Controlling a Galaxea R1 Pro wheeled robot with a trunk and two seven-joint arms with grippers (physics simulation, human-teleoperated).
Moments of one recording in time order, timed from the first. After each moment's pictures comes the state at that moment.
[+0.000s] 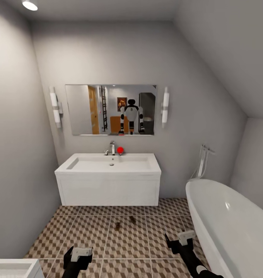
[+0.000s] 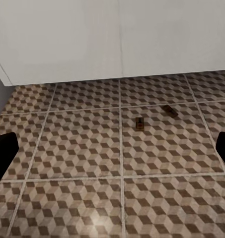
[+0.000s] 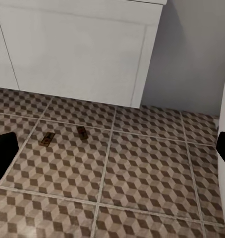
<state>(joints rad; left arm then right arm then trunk) -0.51 -0.01 -0.36 0.07 0.27 -0.68 0.09 -0.56 -0.03 0.11 -0.02 0.02 -0.63 0.05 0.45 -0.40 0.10</state>
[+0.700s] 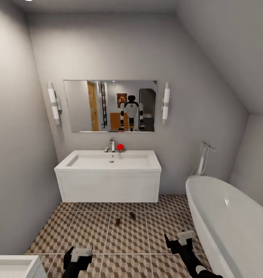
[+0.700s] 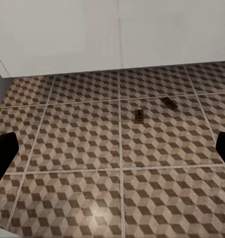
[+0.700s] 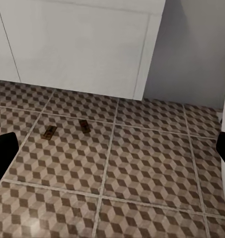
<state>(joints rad) -0.51 -0.01 -0.36 0.07 0.27 -0.68 0.09 -0.56 -0.02 0.11 -0.02 0.02 -0.63 0.05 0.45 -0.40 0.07</state>
